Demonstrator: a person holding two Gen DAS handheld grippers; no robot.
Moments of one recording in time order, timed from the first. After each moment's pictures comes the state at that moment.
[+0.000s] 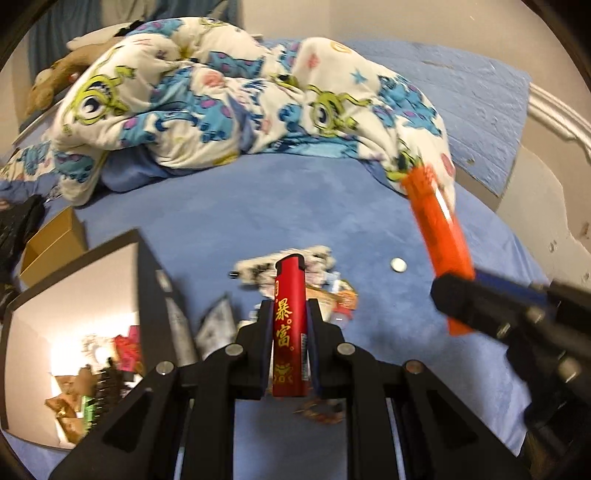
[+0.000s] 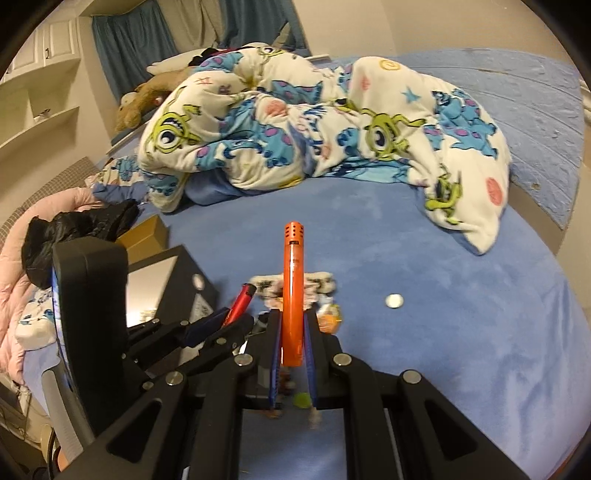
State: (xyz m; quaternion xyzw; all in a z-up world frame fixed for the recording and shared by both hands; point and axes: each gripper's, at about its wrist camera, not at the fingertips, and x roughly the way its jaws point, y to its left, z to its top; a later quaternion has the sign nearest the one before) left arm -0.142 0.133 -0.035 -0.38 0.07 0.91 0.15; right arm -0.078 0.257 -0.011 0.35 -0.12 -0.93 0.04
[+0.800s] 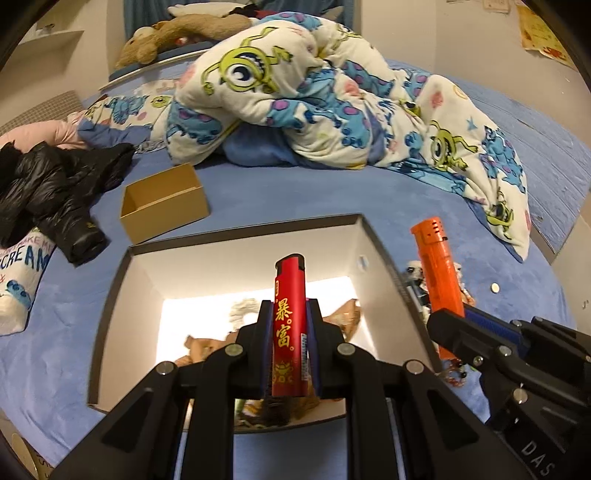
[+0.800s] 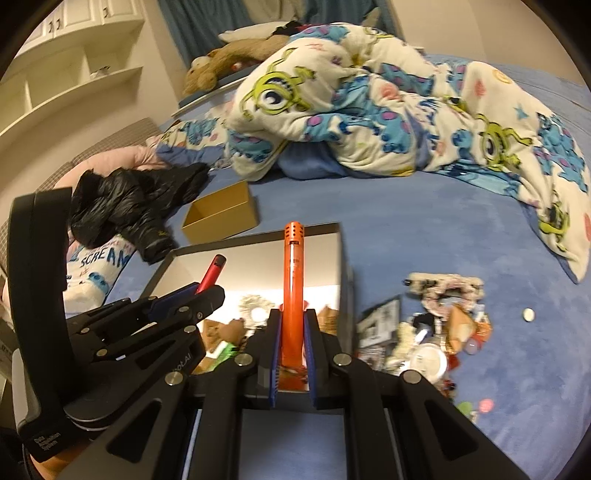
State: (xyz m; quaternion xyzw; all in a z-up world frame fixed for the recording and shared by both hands) left arm -0.116 -0.076 0.002 -0.39 0.01 0.92 0.02; right arm -0.097 0.078 0.002 0.37 -0.08 -0.91 0.16
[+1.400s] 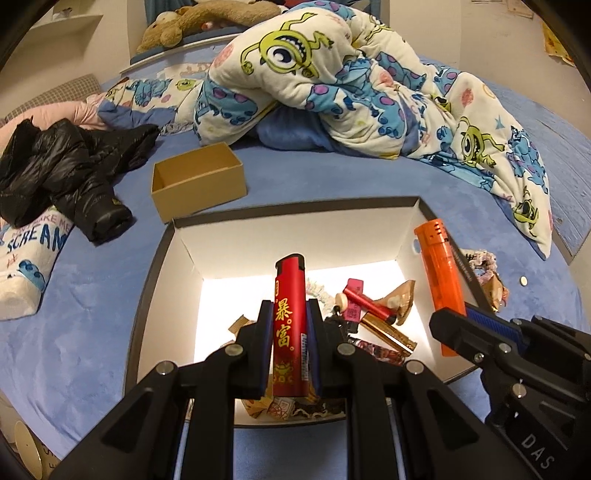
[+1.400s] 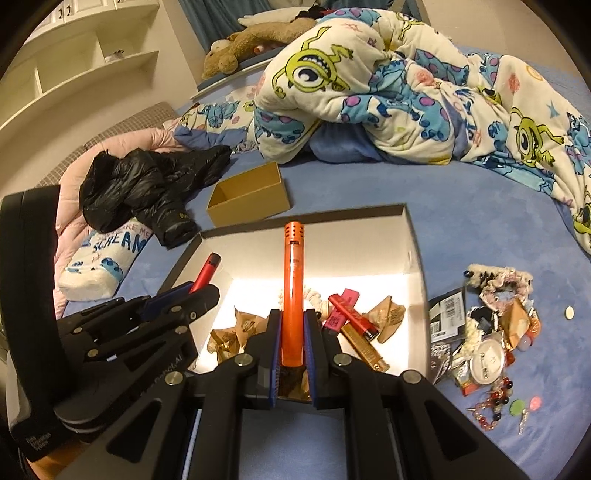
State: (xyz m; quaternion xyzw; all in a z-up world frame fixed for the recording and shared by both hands) left arm -0.114 -0.127 -0.020 -0.41 0.00 0.91 -0.01; right arm -0.107 0.021 -0.022 0.39 -0.07 -0.90 0.19
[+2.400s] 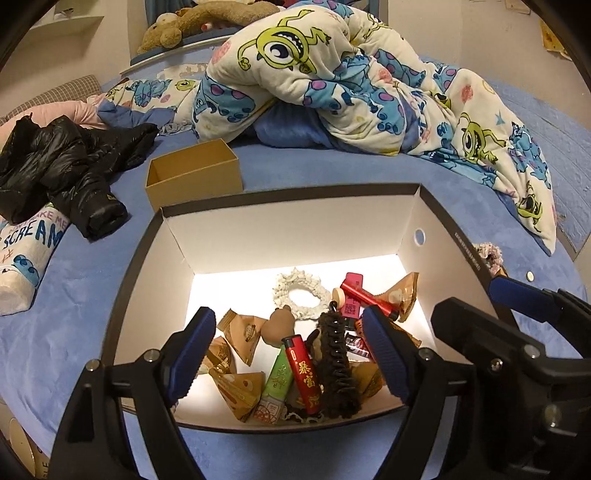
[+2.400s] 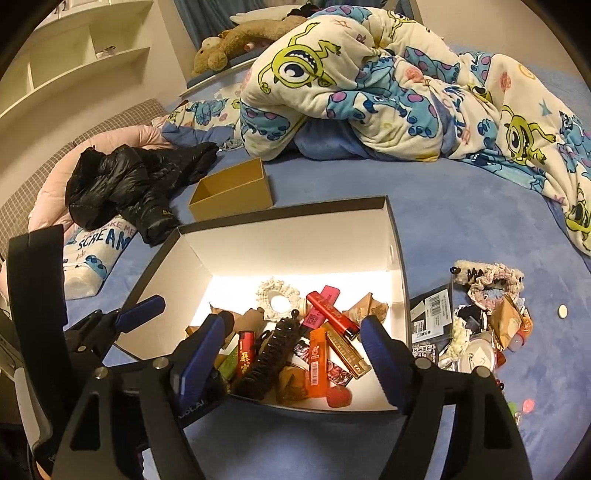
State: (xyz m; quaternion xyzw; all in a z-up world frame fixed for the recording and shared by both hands) left arm -0.114 -0.118 -0.040 -0.39 0.01 0.92 -0.01; right arm -0.115 0.032 -0.035 0.38 -0.07 -0.91 0.17
